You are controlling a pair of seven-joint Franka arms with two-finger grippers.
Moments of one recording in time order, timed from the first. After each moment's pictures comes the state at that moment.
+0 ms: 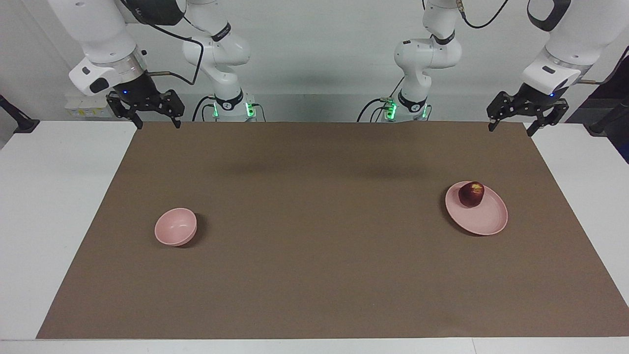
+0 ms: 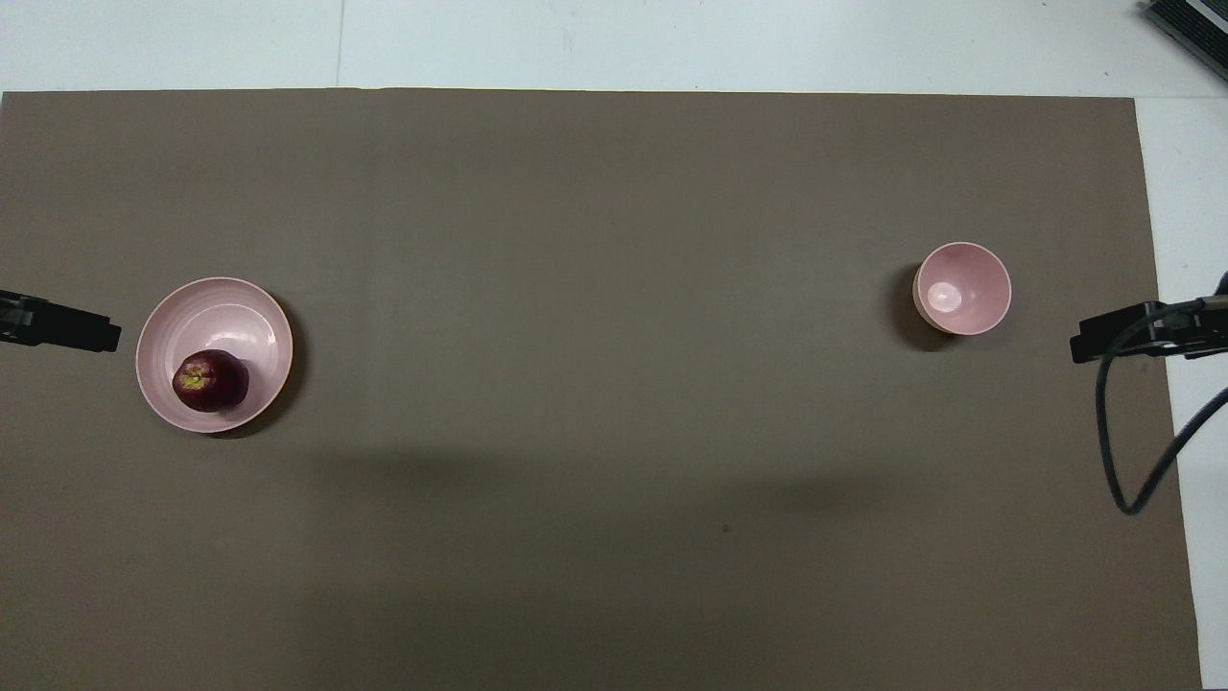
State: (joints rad) left arm -0.04 -0.05 0.05 -1.70 -0.01 1.66 0.24; right arm -0.01 -0.04 -0.03 -1.59 0.00 1.51 -0.05
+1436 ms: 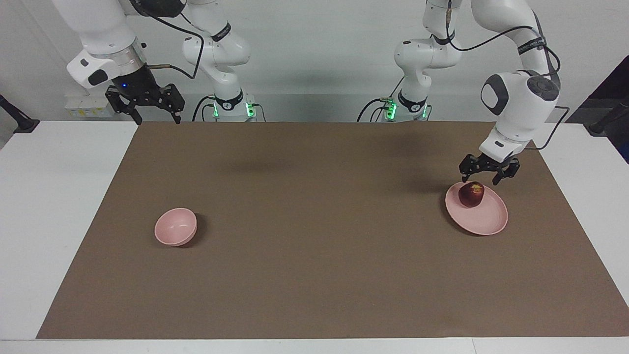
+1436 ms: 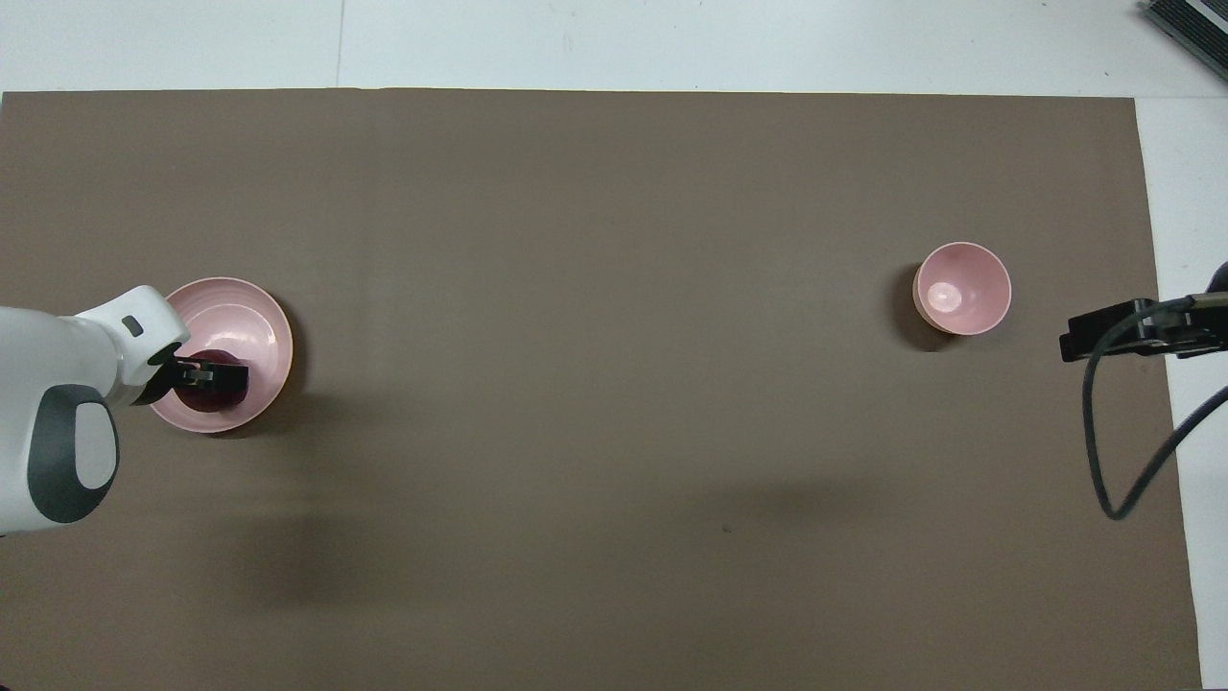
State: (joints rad) left arm -0.01 0.07 0.08 -2.28 -0.01 2.45 0.24; right arm 0.00 -0.04 0.00 -1.57 0.00 1.49 0.01
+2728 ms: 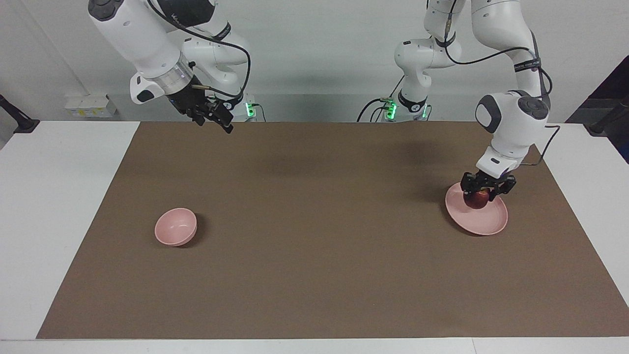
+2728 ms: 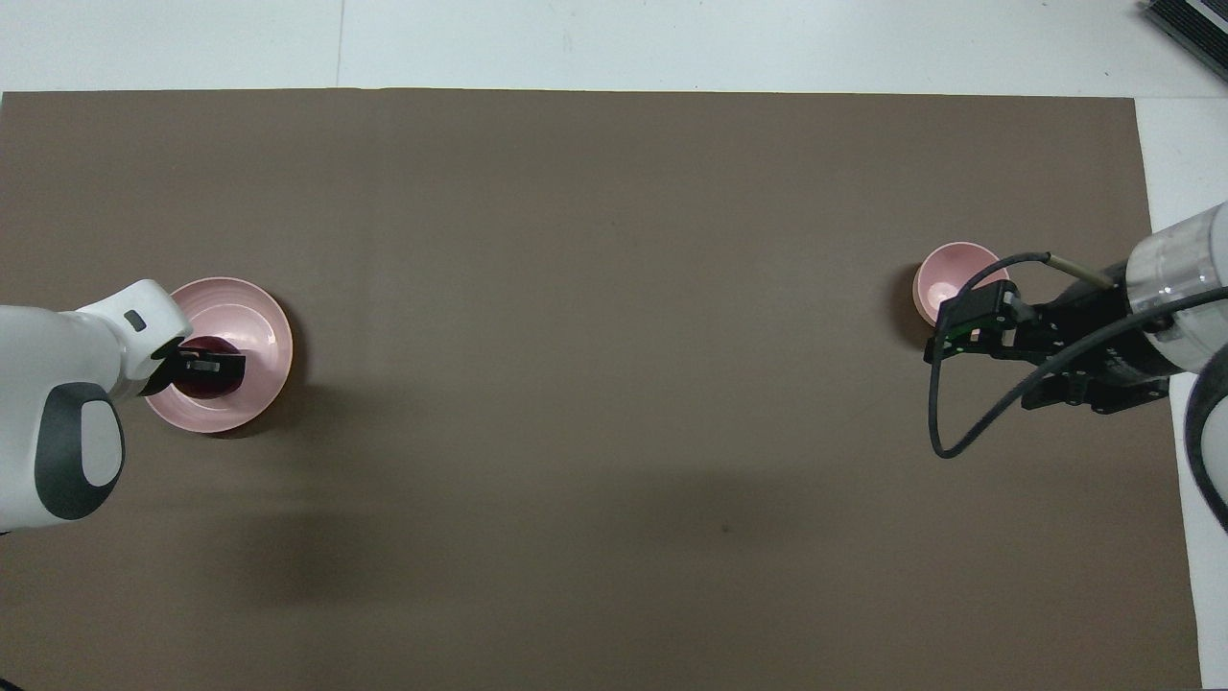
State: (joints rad) left arm -0.01 0.05 0.06 -2.17 -0.01 2.32 0.24; right arm 0.06 -0.01 0.02 -1.64 0.29 1.51 0.58
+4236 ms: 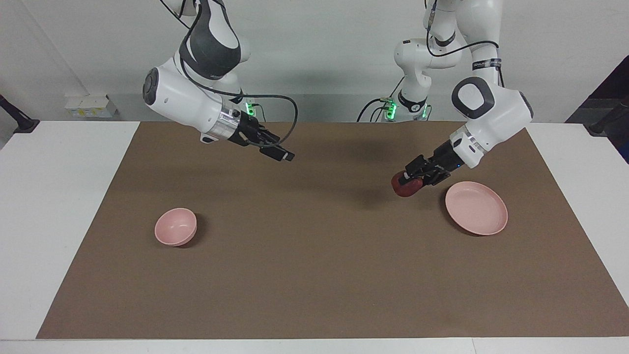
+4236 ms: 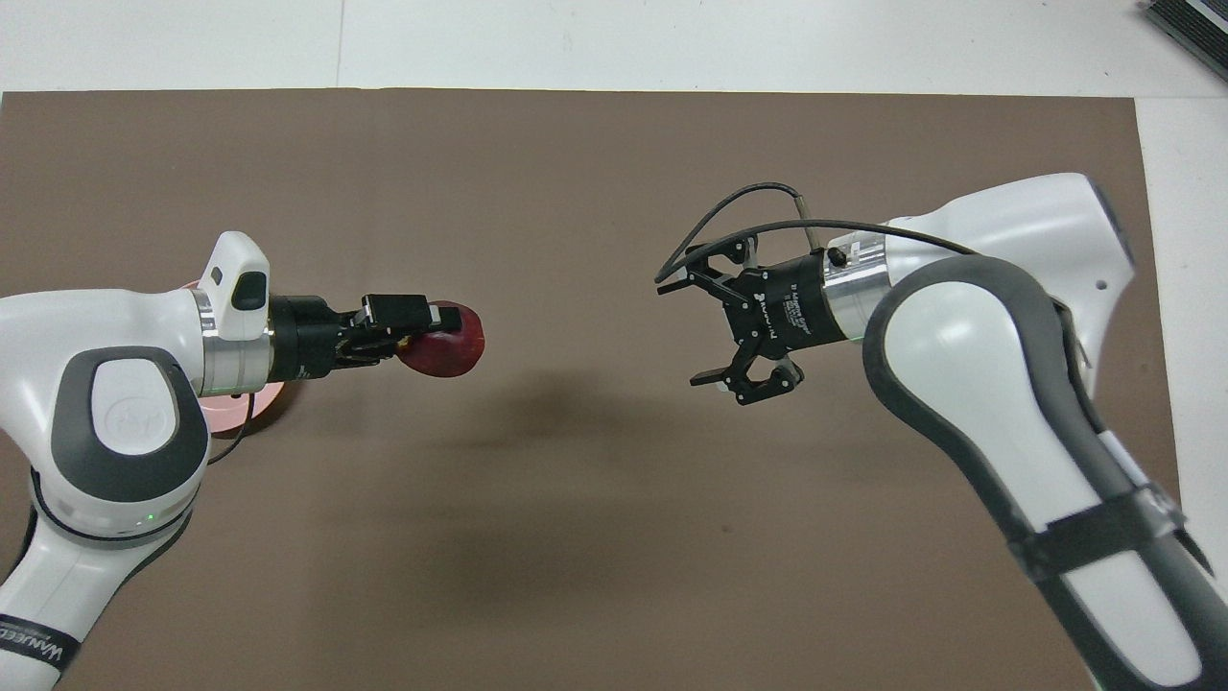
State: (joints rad) left arm -0.08 -0.01 -0.15 -2.15 -1.10 2.20 0.22; right arm 0.26 0.18 0.02 -1.83 0.89 2.00 1.03
